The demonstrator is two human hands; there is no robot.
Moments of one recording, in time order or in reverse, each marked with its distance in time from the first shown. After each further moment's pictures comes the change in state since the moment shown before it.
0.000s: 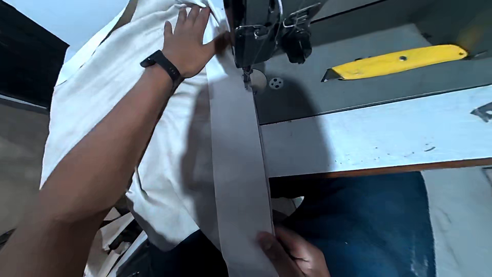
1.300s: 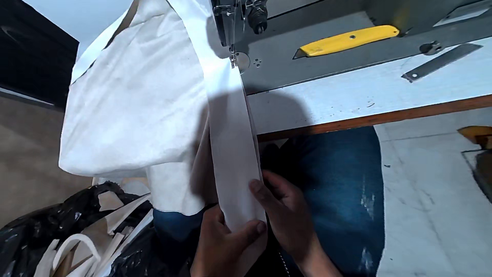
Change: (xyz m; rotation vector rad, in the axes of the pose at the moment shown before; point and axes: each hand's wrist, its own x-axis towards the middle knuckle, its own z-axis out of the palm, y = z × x) left_hand -0.409 0.178 0.073 -1.492 -0.086 -0.469; right_hand 0.004 -0.008 -0.011 0.049 -0.032 0.006
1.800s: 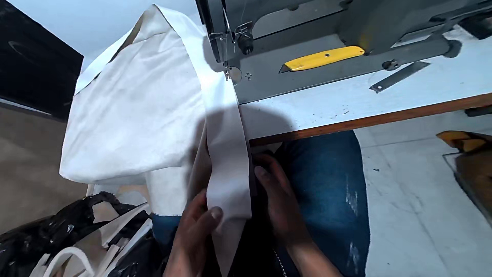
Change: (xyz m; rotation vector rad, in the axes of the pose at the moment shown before) left_hand 0.003 0.020 -0.037 -0.301 -0.112 0.092; right_hand 0.017 0.011 -0.002 0.126 0.085 -0.038
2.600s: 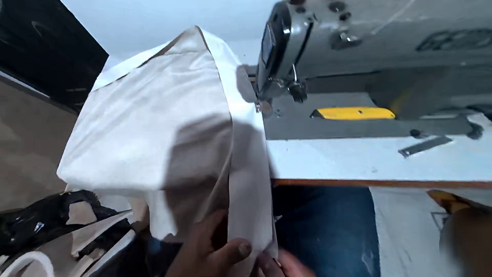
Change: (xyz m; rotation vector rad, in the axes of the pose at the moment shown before) left_hand 0.026 0.034 -0.021 0.453 -0.148 -0.045; right_hand -0.063 -0.015 0.001 -0.114 -0.291 0.013
